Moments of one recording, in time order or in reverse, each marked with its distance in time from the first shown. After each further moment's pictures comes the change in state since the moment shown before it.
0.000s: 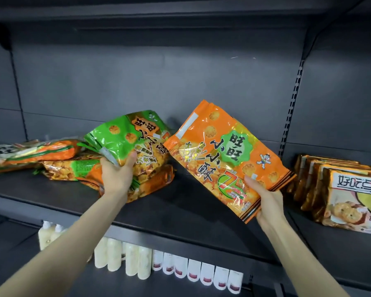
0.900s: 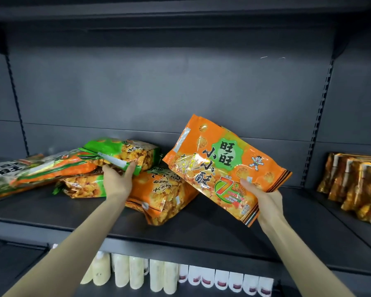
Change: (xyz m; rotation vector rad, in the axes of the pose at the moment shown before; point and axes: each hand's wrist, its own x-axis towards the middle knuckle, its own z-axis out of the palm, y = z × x) left_hand 0.116 -0.022 -0.070 0.405 -0.015 -0.069; right_hand 0.001 0.071 0.118 -0.105 0.155 -0.010
